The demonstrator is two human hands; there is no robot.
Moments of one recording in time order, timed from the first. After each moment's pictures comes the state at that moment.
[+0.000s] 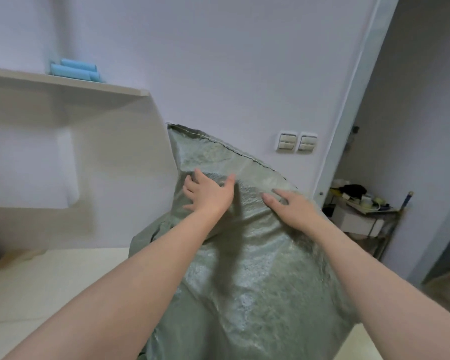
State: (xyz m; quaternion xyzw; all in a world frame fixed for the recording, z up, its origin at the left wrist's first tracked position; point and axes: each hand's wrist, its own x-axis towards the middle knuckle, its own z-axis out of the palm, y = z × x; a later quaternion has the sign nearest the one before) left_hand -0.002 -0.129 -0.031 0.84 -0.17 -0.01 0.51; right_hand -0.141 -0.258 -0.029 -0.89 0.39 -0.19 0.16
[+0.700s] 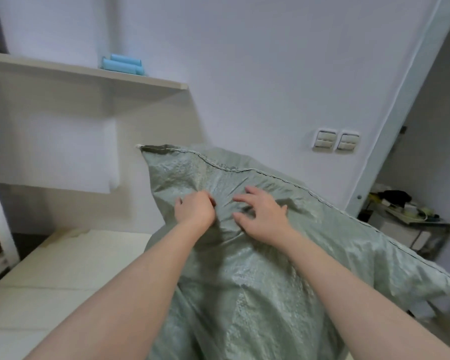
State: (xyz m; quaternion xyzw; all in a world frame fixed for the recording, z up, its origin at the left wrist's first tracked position) left_hand 0.047 -0.049 -0.075 0.93 -0.22 0.05 0.28; right_hand -0.073 -0.153 -0.056 -0.95 0.17 -0.21 0.18
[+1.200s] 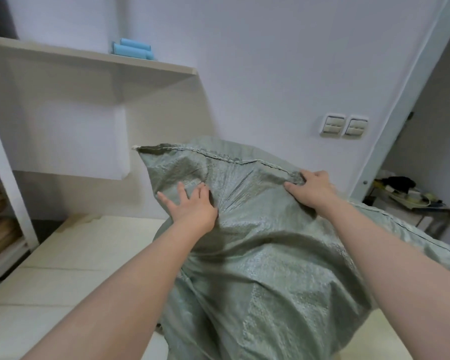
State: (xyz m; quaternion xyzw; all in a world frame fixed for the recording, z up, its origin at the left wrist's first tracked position) left_hand 0.029 0.003 -0.094 0.96 -0.25 0.00 0.11; right_hand -0.091 -0.210 -0.036 -0.88 0.40 -0.17 0.18
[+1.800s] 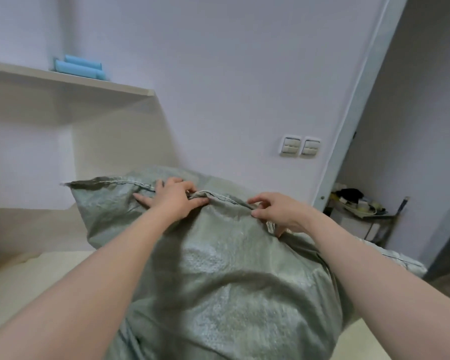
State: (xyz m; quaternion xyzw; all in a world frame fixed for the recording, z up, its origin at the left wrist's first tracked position) left_hand 0.076 -0.052 -0.040 0.91 -0.31 0.01 0.26; right_hand -0.100 -0.223 -0.011 -0.90 0.28 -0.07 0.33
